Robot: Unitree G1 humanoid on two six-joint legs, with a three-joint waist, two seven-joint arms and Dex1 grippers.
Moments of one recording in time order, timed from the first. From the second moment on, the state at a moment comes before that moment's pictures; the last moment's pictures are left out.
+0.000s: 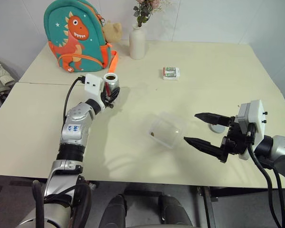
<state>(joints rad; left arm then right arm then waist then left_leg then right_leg) -0.69 0.33 0.13 0.40 -0.20 0.20 -0.35 -0.10 -0.88 -0.36 -0.71 0.97 0.76 0.71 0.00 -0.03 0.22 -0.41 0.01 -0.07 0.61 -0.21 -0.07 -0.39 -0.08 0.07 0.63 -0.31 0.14</state>
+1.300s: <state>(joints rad) -0.24 0.72 0.18 -0.01 -0.21 -0.08 -0.79 -0.15 -0.89 -0.28 -0.54 0.80 0.61 0.90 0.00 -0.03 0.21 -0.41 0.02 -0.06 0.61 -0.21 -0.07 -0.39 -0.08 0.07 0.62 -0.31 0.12</state>
